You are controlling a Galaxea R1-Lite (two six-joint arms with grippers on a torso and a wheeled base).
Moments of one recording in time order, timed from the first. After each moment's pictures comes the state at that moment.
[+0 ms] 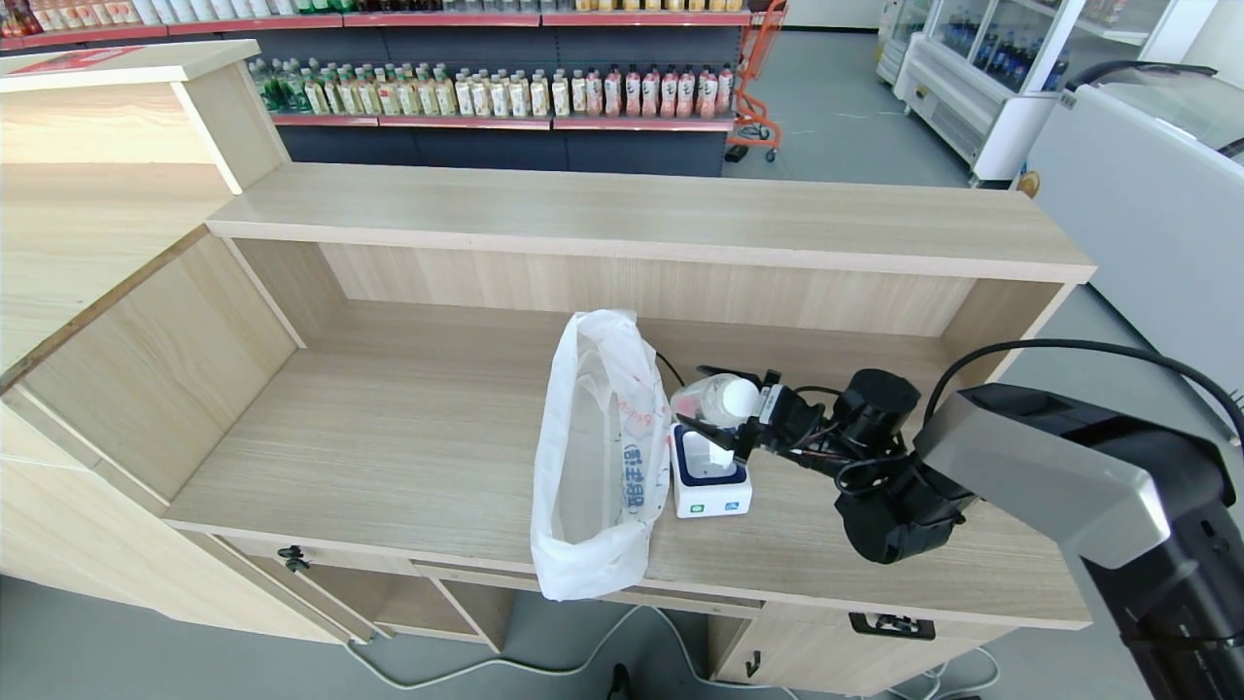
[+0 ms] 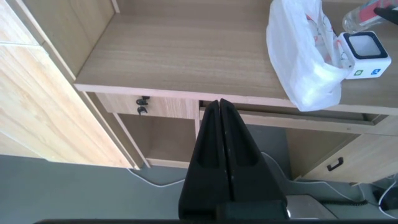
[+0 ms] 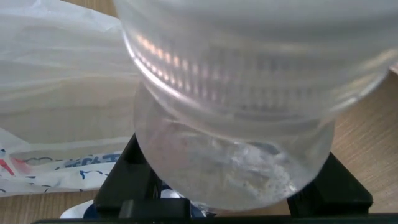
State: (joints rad) left arm 0.00 0.00 0.00 0.00 -0.03 0.01; right arm 0.32 2.51 -1.20 -1.57 0.79 -0.63
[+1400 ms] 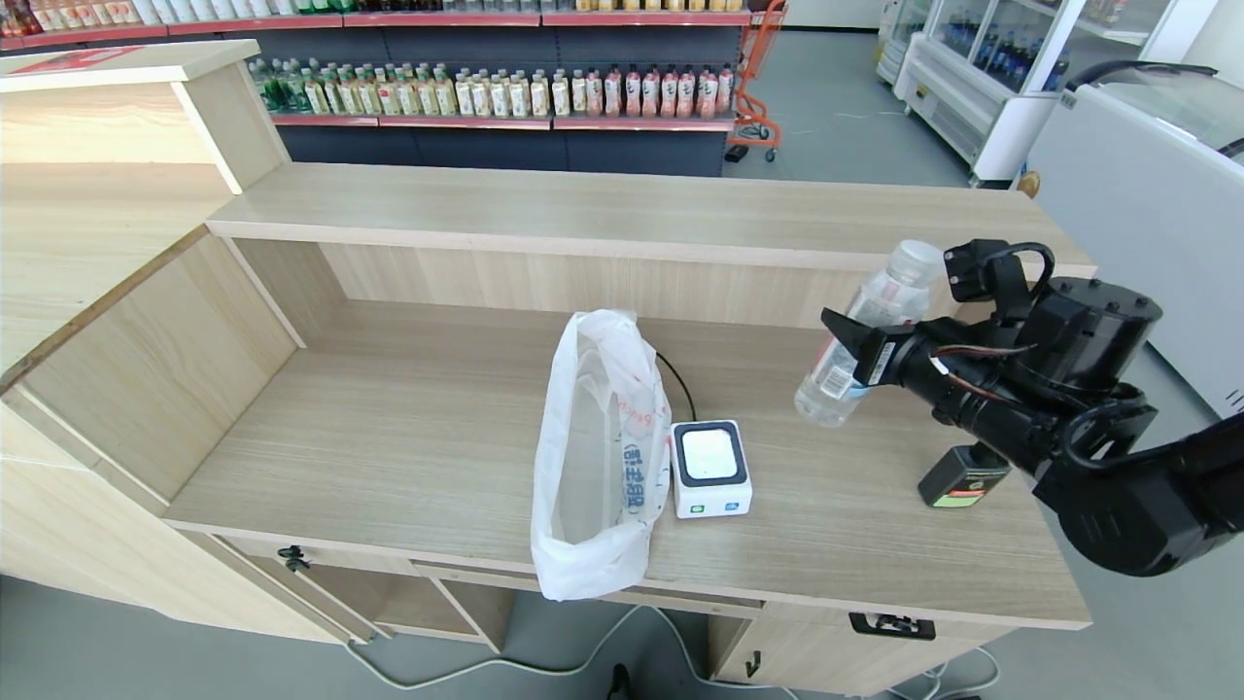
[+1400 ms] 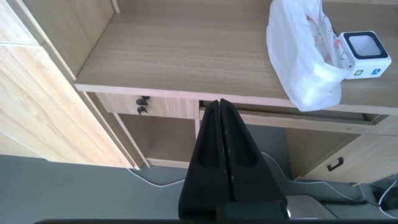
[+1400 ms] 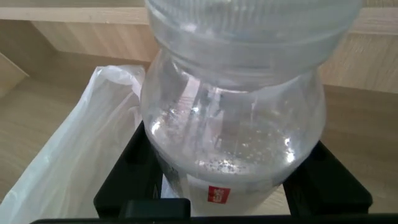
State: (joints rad) left arm 0.00 0.00 0.00 0.00 -0.03 0.01; right arm 0.29 1.85 -0.75 -1.21 0.05 0.06
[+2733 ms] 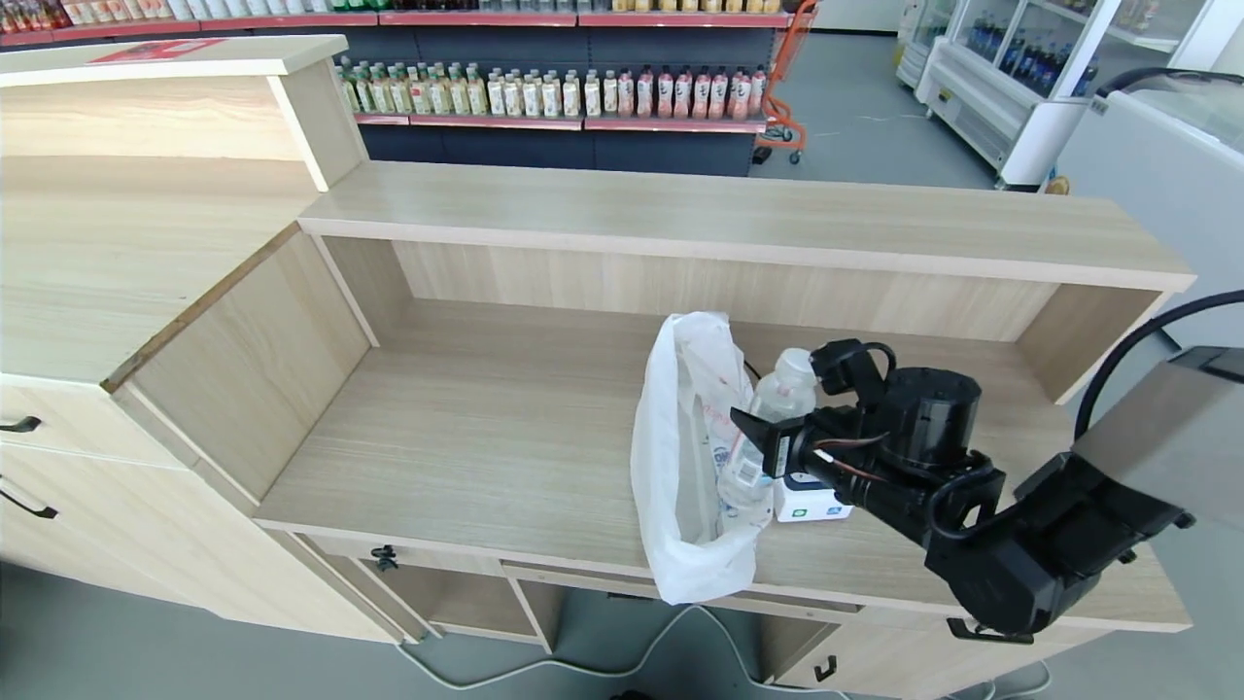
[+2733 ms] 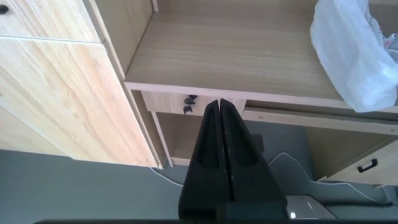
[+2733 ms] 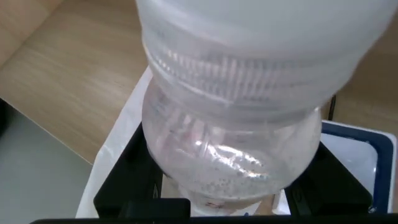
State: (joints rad) left arm 0.00 0.00 0.00 0.00 -0.03 0.01; right arm 0.45 2.08 -0.73 -1.24 0.03 0.06
